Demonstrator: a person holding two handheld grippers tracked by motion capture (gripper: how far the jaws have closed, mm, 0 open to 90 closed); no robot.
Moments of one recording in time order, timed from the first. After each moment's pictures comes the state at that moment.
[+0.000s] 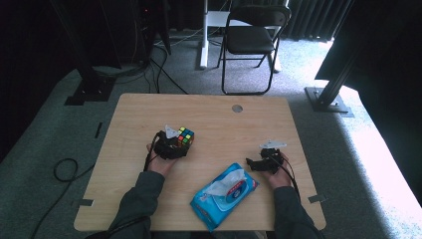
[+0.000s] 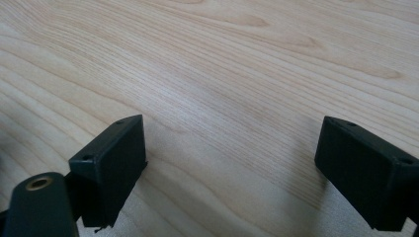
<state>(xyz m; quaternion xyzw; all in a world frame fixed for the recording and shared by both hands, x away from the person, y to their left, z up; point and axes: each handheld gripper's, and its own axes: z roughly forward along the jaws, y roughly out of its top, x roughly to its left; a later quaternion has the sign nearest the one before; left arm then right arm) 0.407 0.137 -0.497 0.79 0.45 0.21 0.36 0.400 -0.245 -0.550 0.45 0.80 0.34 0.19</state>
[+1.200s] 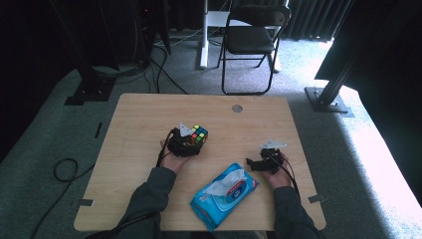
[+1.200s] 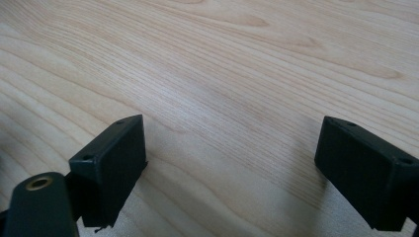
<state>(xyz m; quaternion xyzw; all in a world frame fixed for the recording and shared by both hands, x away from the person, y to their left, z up) 0.416 0.095 -0.493 0.80 0.42 0.20 0.38 0.400 -0.245 -0.550 0.45 0.80 0.34 0.19</state>
